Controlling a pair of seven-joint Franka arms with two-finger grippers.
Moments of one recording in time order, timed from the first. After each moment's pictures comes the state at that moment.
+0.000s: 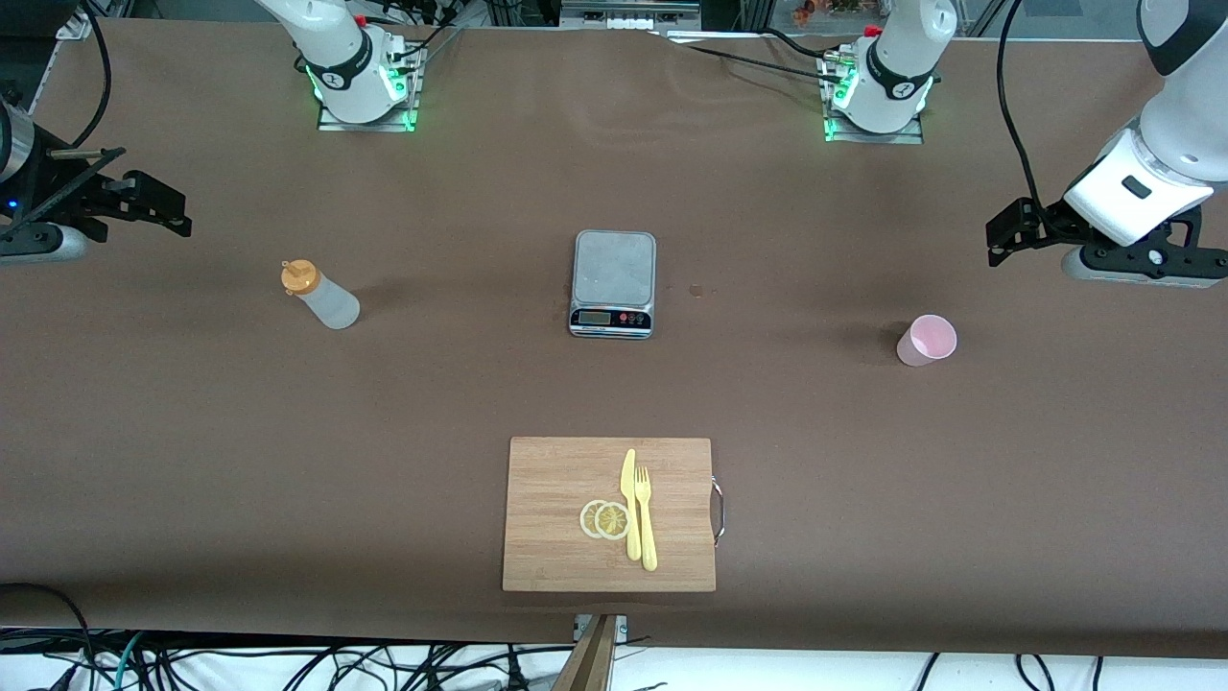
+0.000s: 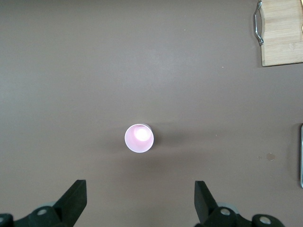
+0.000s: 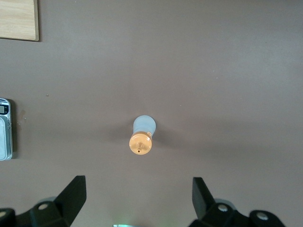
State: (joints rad) left arm -0.07 -0.01 -0.03 -1.72 0.04 1.70 -0.01; right arm 0.02 0.03 0.00 -1.58 0.00 1.53 -0.06
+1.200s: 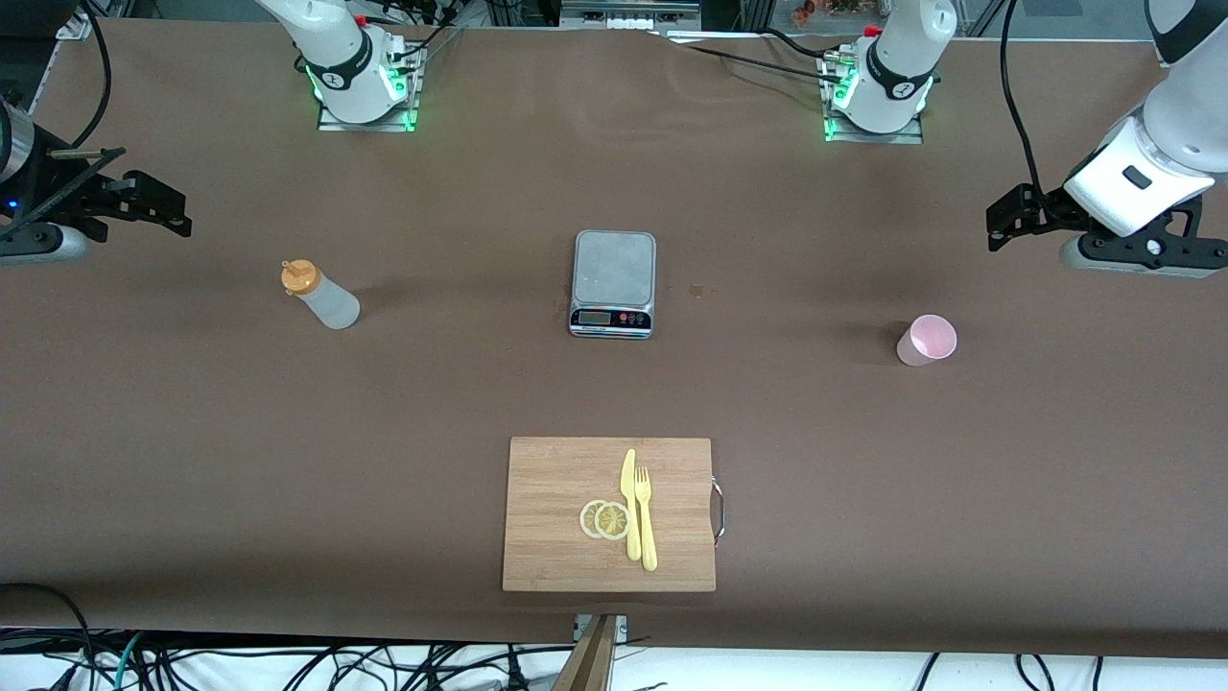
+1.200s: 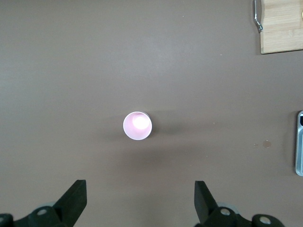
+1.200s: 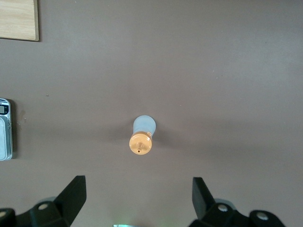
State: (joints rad) left arm -0.07 -0.02 -0.03 -1.68 0.03 1.61 -0.01; right arm 0.02 0.03 0.00 -1.58 0.00 1.53 -0.06
